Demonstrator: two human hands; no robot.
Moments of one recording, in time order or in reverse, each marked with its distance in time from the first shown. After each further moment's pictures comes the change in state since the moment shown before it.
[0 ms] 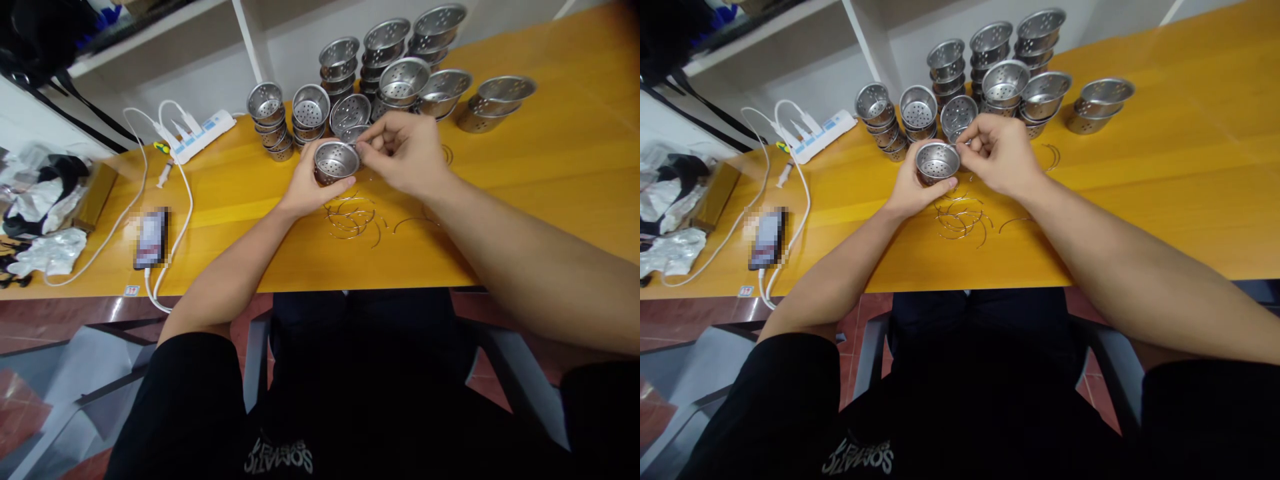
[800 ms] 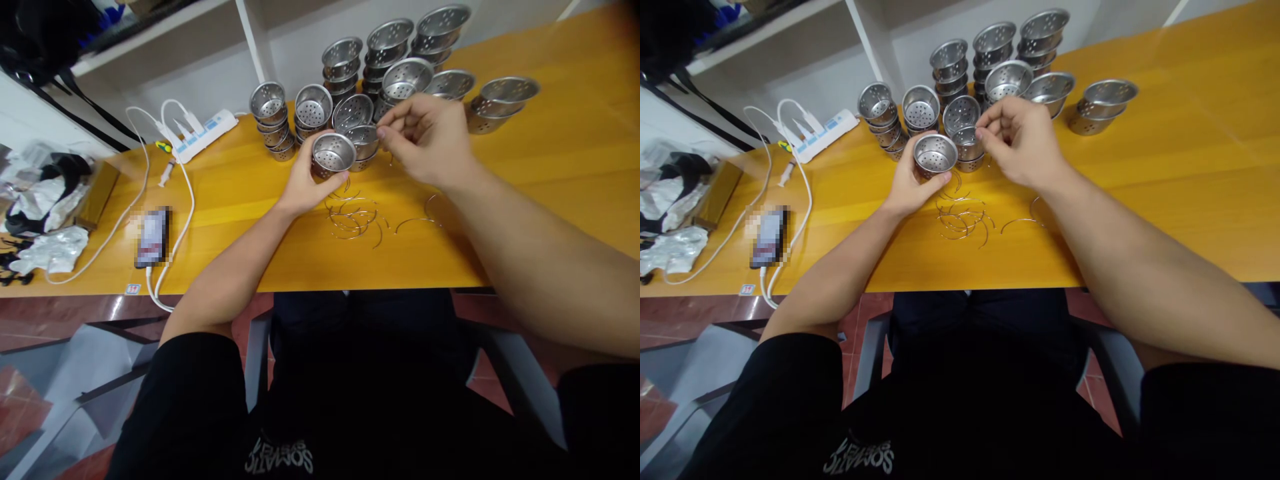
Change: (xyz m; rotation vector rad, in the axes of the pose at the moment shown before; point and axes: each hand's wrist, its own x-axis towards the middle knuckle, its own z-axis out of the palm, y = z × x) left_hand 0.005 0.003 -0.003 -0.050 0.075 -0.042; right_hand 0.013 0.030 -0.021 0.144 0.049 -0.117
